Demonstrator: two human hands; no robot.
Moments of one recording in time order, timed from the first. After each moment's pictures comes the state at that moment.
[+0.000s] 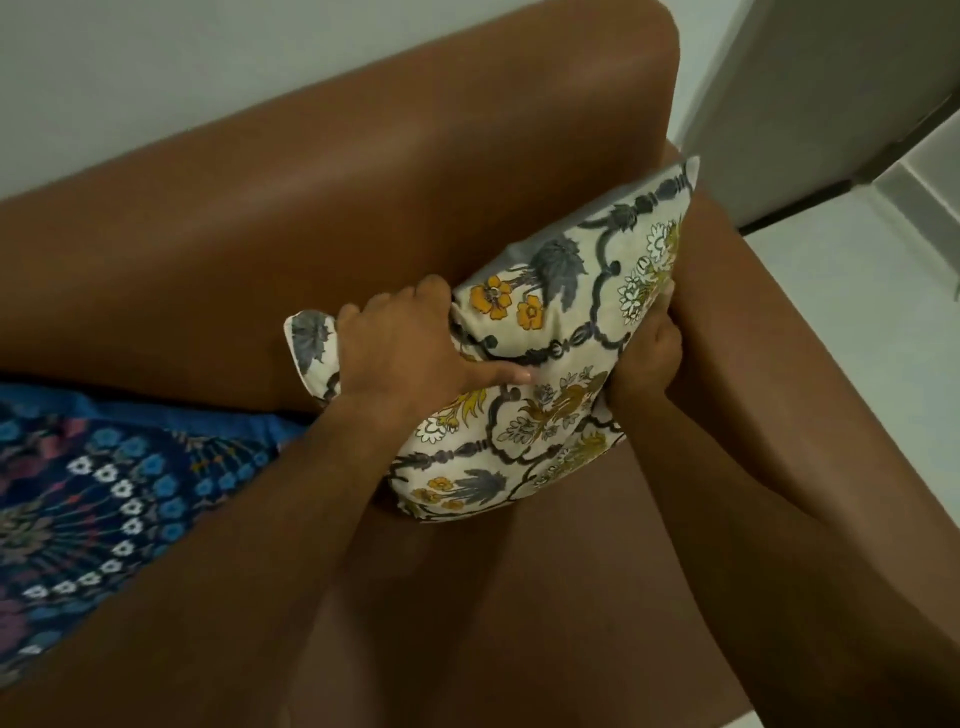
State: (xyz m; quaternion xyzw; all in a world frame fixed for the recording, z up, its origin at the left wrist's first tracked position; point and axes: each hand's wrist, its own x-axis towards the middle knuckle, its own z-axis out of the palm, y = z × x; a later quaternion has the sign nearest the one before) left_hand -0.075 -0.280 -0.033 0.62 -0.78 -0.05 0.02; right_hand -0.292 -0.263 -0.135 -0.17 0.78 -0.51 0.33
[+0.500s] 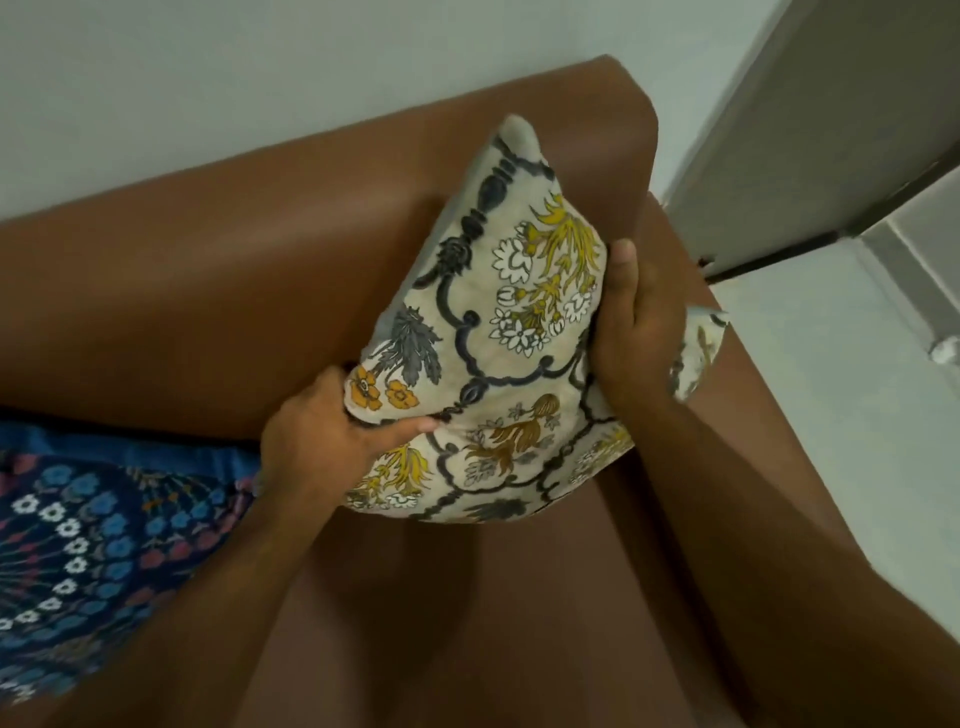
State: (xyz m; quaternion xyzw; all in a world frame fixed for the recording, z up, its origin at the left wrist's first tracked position) left_hand -0.042 -0.259 -0.057 0.73 -0.64 -0.20 0.16; right_hand -0.309 -0.310 -0.050 -0.48 0.71 -0.49 0.16
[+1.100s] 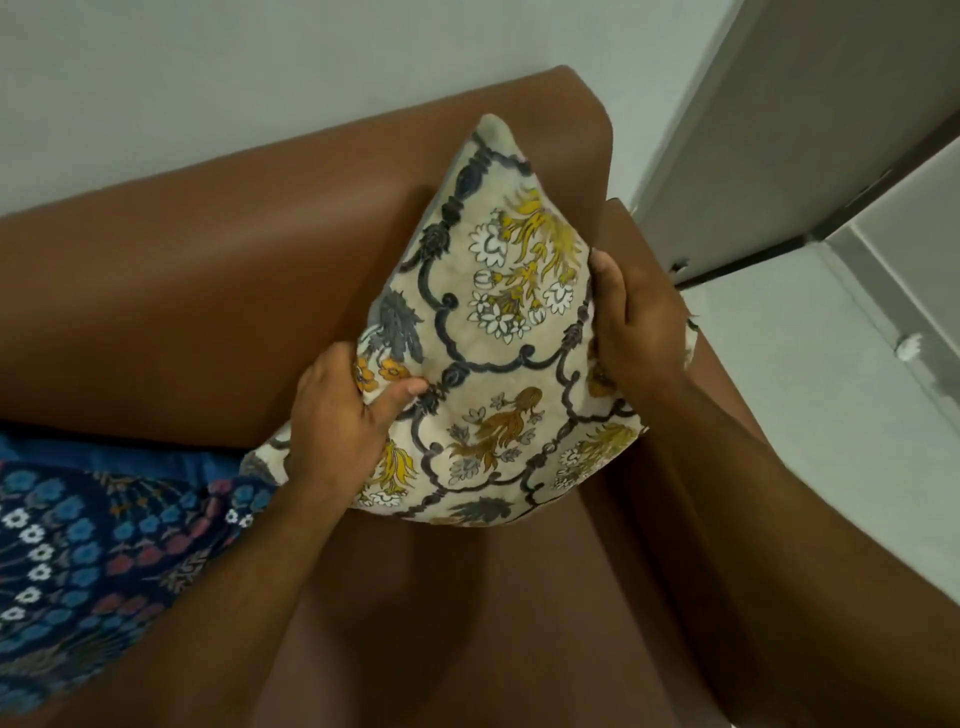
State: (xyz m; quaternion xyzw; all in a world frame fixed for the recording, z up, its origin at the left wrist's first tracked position) left_hand -0.080 -0.267 -0.059 0.66 -0.66 -0.24 0.27; right_hand -0.357 -0.304 -0.054 -0.56 0.71 -0.40 0.16
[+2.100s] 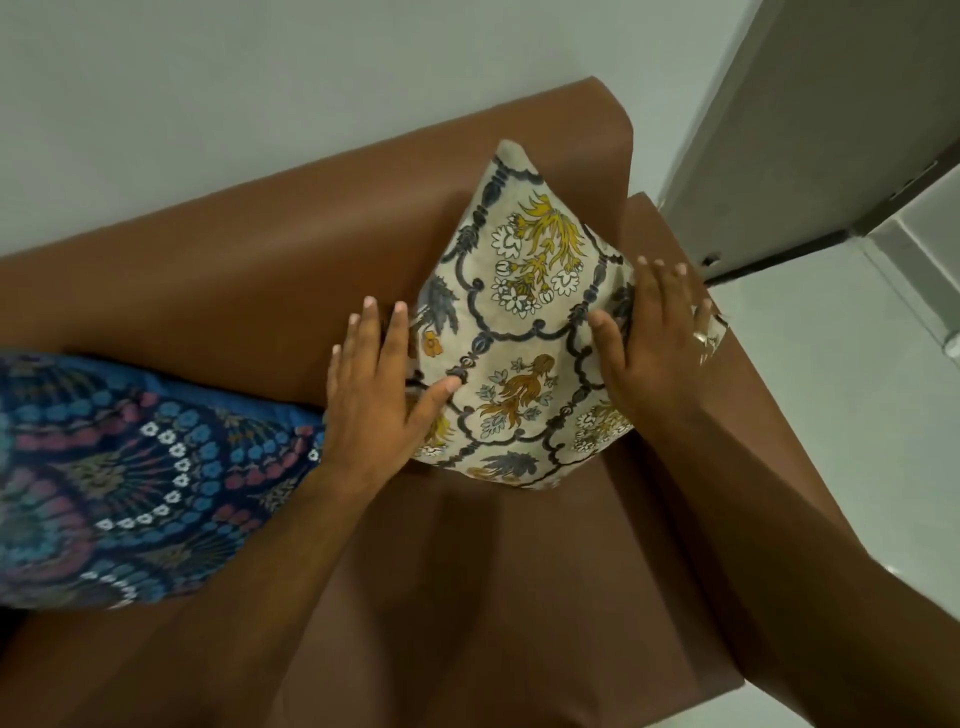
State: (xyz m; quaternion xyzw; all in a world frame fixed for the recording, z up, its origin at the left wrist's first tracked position) left_hand -0.056 -0.215 -0.024 0.64 -0.74 -0.15 0.14; right_hand -0.339 -0.235 -0.038 -0.62 0.73 -0.26 0.10
